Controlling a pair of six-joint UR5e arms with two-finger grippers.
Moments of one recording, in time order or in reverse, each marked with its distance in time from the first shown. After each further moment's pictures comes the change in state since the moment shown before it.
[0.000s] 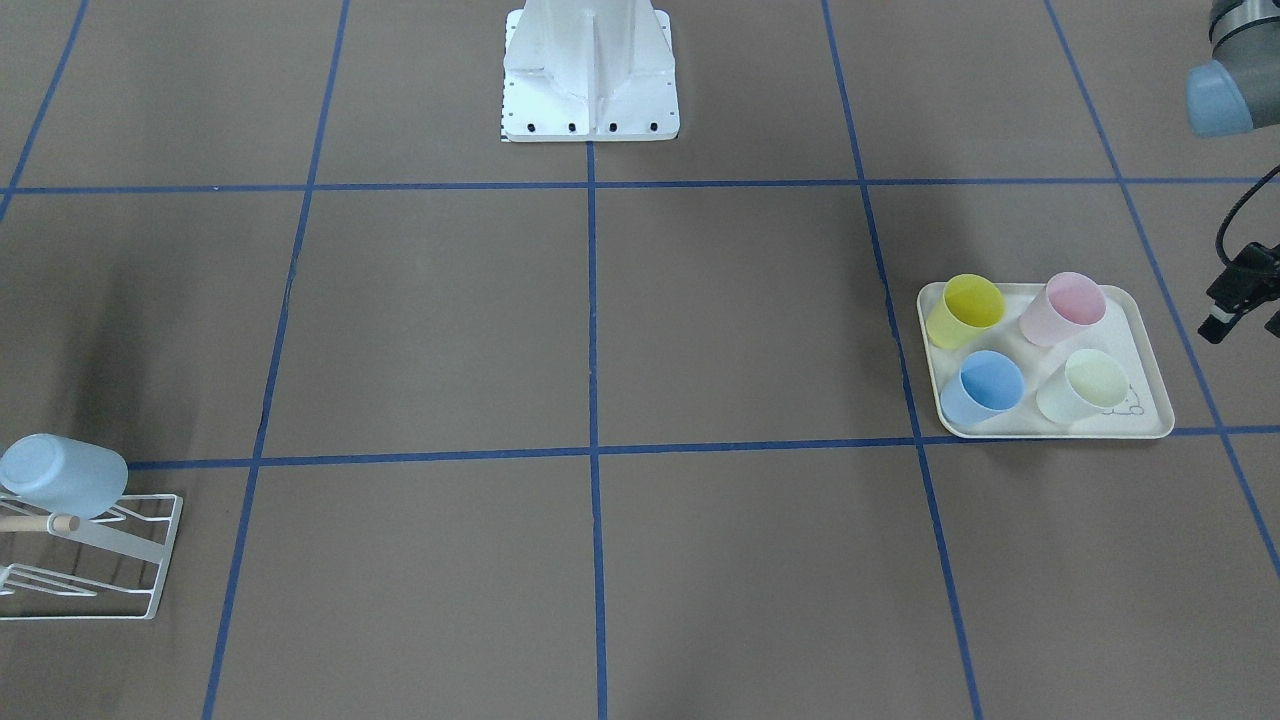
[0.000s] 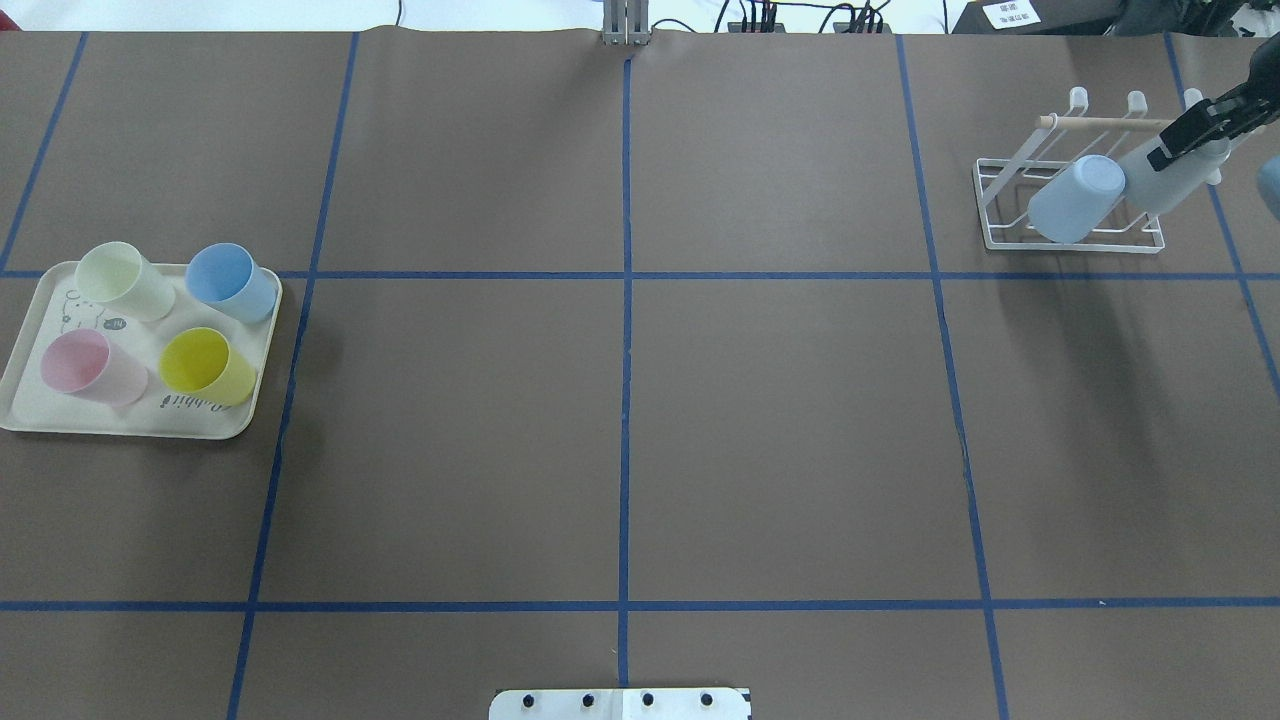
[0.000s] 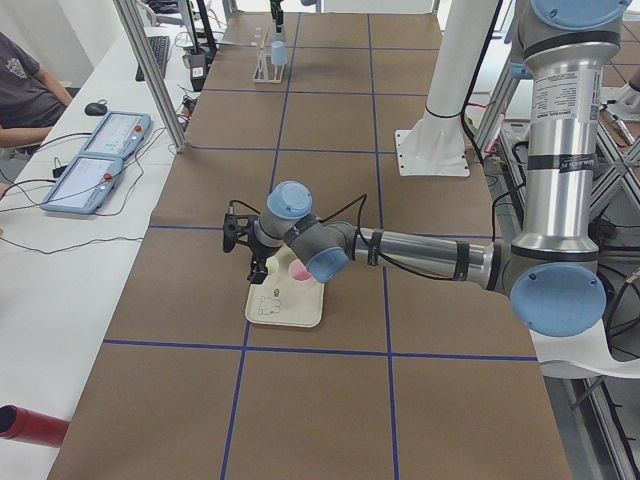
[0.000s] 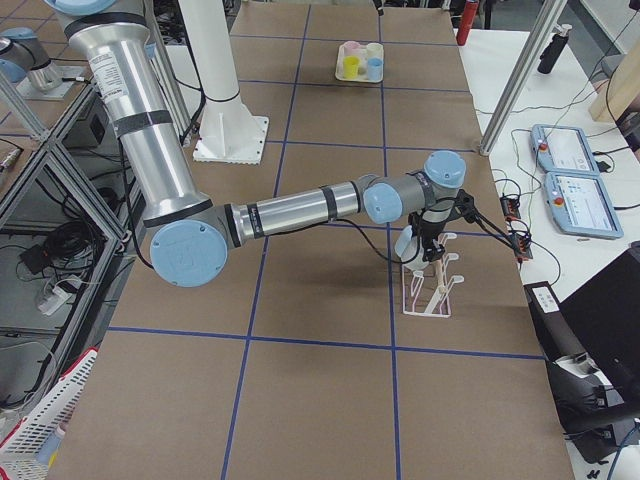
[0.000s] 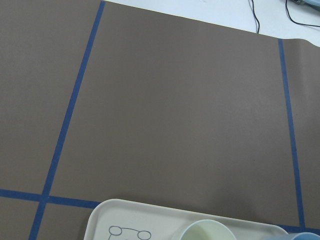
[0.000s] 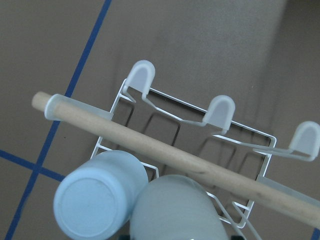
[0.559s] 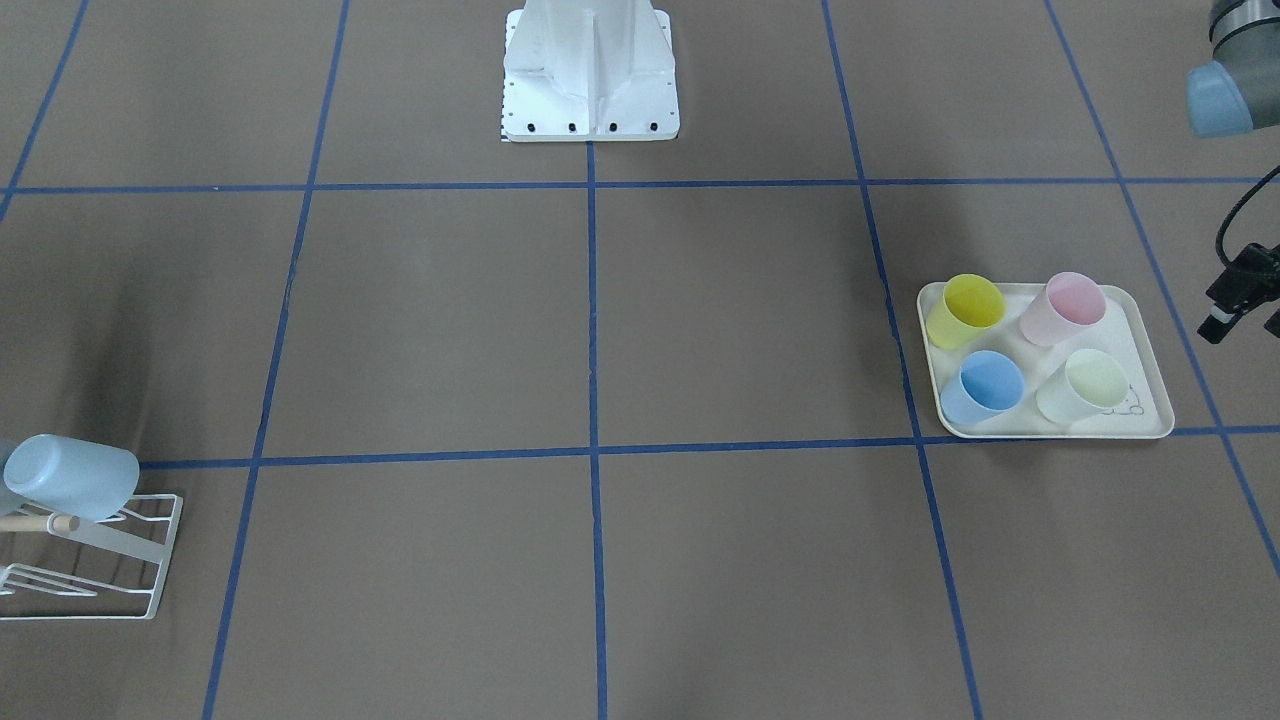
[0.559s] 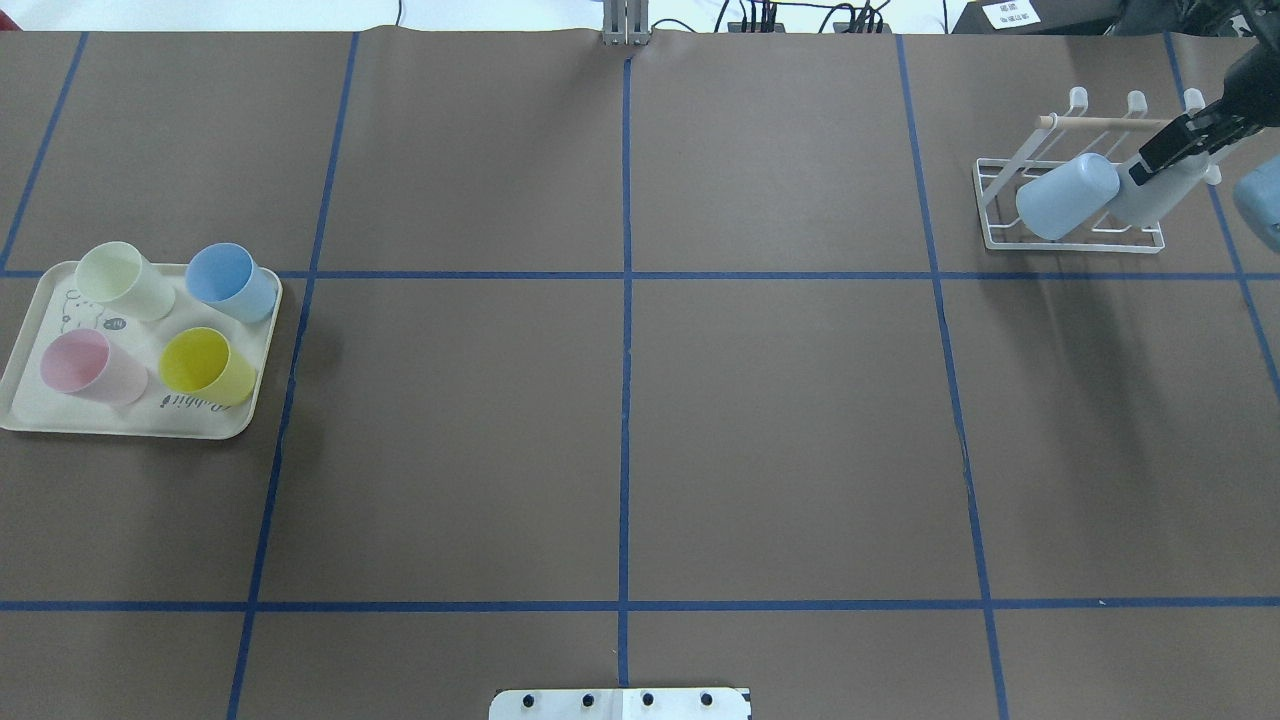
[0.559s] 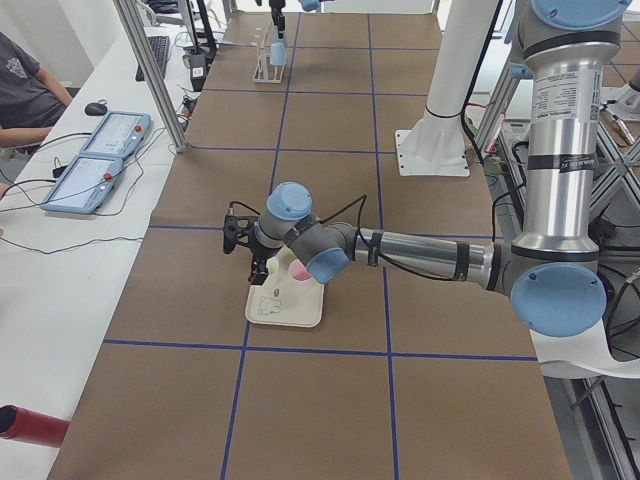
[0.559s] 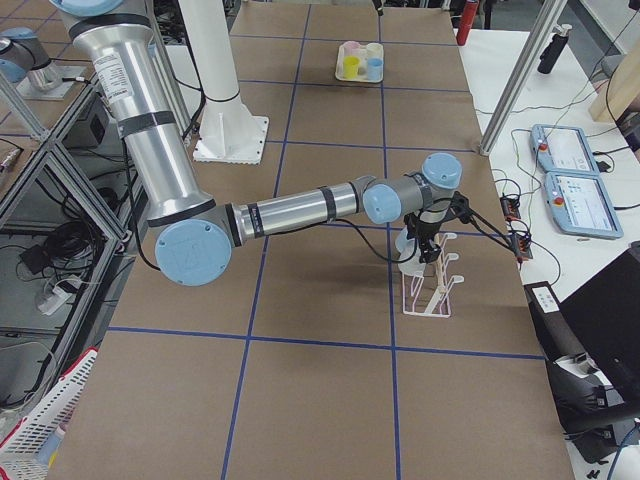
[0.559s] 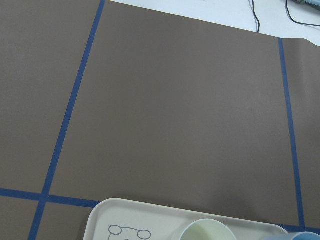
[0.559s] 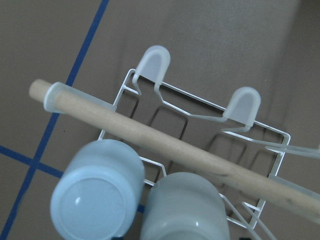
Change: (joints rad) left arm 0.002 0.006 0.008 0.005 -0.003 0.003; right arm -0.034 0.000 -0.009 0.005 -0.025 0.007
